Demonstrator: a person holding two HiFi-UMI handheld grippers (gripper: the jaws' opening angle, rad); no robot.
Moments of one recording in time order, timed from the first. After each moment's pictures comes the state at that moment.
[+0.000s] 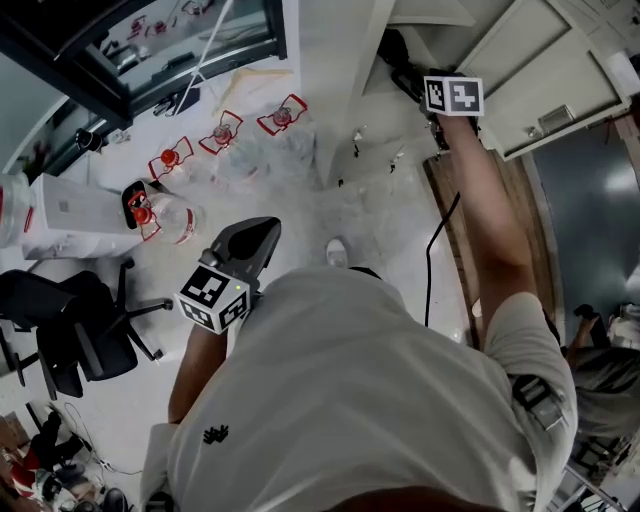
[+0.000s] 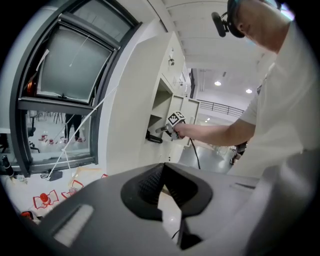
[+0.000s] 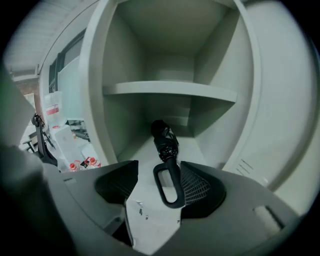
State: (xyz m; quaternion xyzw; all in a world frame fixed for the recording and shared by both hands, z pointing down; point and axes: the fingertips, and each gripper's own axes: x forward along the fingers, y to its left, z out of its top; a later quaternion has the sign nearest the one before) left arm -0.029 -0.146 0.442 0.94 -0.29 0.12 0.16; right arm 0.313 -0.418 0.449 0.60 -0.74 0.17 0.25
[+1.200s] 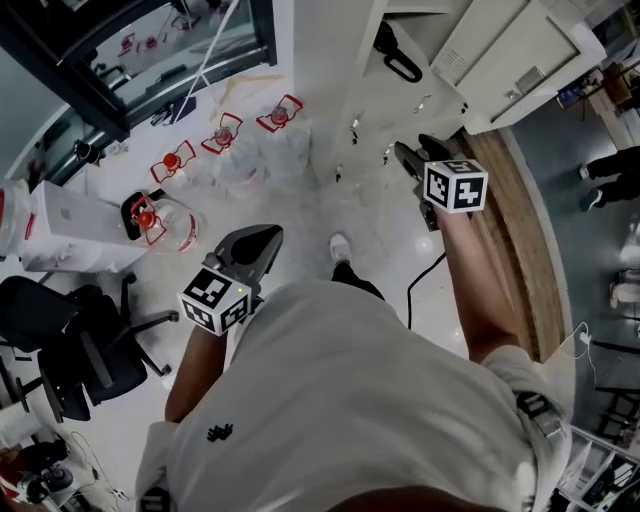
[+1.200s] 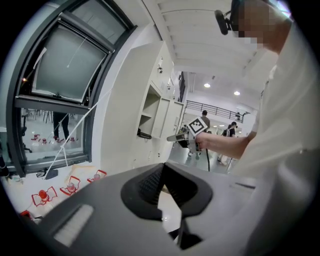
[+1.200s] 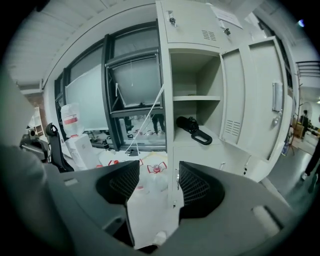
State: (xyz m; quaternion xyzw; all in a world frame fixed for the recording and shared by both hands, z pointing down) left arm -0.099 -0.063 0.442 0.96 -0.23 0.12 0.15; right arm 0.195 -0.171 0.443 0.61 -0.75 0.18 0.17
